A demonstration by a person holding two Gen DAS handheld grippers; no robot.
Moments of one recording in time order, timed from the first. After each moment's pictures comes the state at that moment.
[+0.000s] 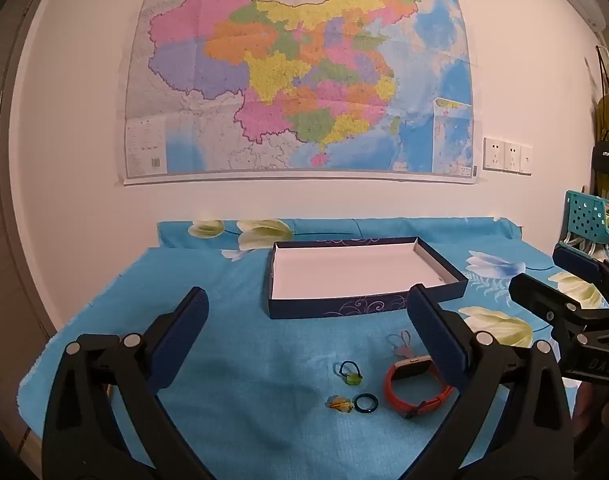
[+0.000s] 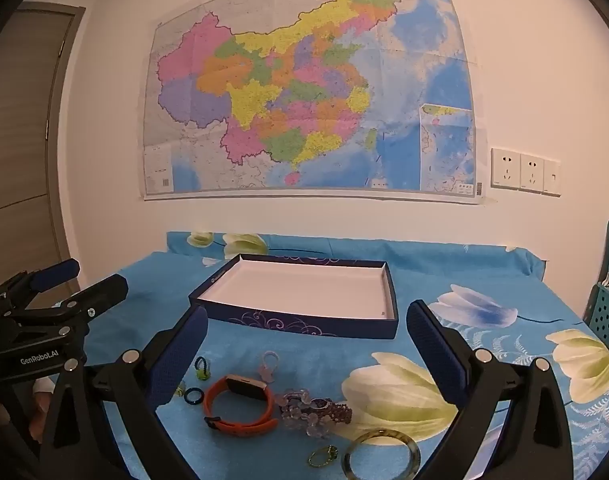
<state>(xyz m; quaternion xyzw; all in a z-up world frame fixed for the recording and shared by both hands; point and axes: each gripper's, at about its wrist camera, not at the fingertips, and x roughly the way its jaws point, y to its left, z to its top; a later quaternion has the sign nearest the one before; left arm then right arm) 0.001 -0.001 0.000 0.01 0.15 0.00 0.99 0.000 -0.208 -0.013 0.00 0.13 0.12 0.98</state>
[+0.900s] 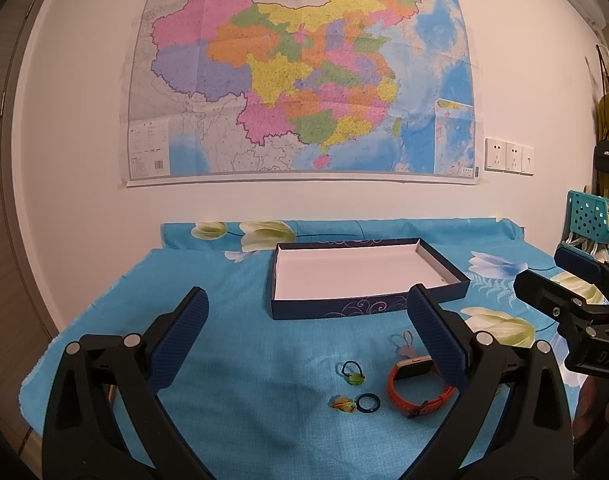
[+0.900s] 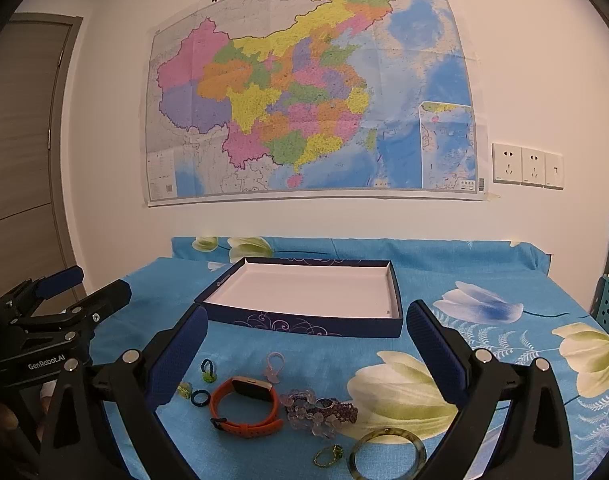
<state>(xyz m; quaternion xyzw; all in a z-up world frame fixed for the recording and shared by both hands) -0.005 0.003 0.007 0.01 0.14 0.00 0.99 0.000 -0.212 -0.017 0.02 0.13 0.13 0.98</state>
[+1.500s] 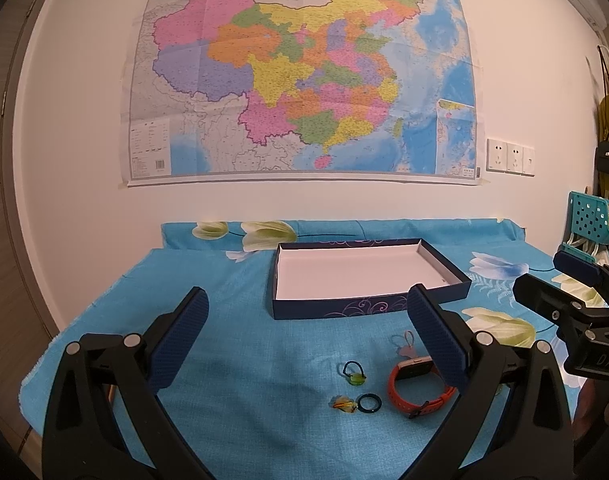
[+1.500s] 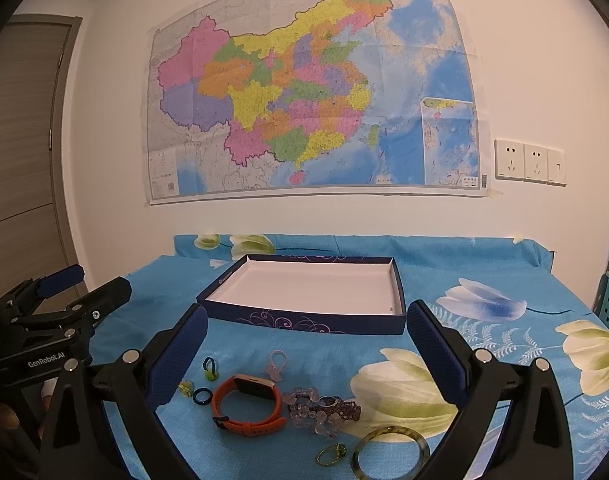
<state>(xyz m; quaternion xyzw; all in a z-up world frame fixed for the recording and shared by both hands) -0.006 0.003 0.007 0.01 0.14 0.00 0.99 -0.001 -0.211 -0.019 0.02 0.14 0.13 0.98</state>
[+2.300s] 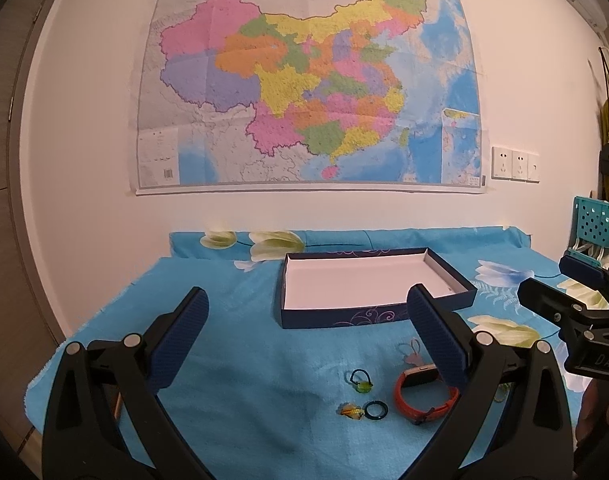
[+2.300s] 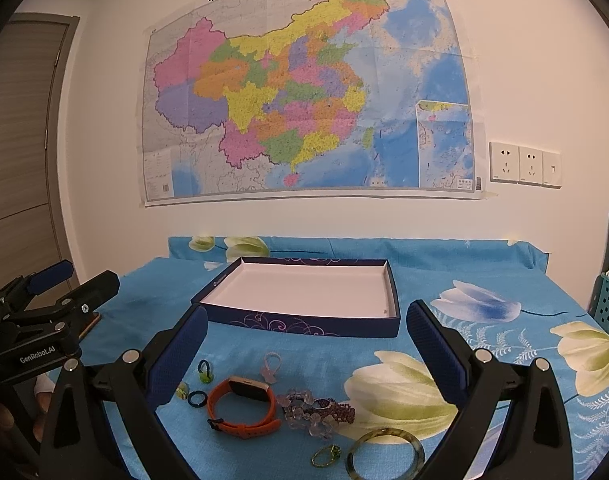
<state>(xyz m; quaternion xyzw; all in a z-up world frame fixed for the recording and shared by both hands) -0.009 0.010 0.014 0.01 0.12 0.02 0.99 0.001 -0.214 -0.022 0.02 0.13 0.13 0.98</state>
